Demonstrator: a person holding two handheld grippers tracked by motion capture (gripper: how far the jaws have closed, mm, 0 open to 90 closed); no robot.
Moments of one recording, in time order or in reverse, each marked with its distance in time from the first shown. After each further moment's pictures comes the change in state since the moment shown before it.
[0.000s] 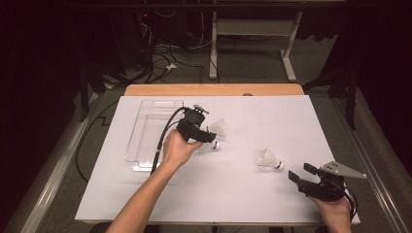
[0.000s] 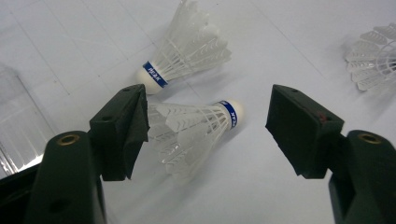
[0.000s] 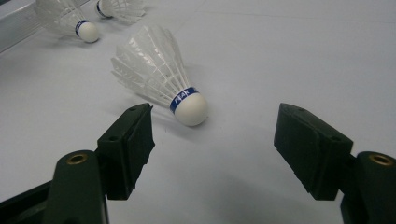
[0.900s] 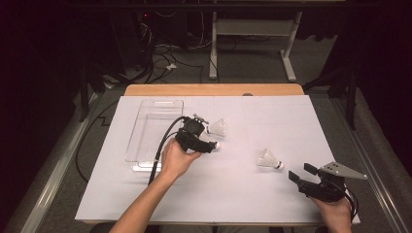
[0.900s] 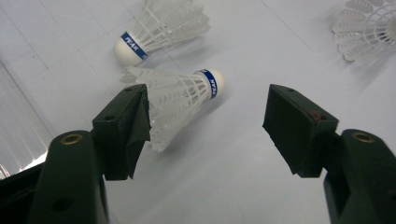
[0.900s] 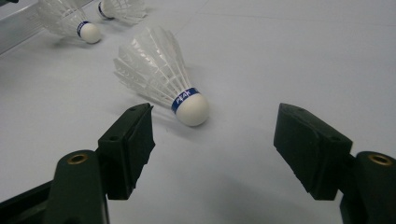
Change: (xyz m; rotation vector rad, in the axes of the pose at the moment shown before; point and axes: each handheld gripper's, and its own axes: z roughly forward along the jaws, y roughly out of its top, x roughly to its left) left arm -0.017 -0.024 -0.004 0.007 -0.003 0.022; right arm 0.001 0.000 -0.002 -0.006 -0.001 -0.001
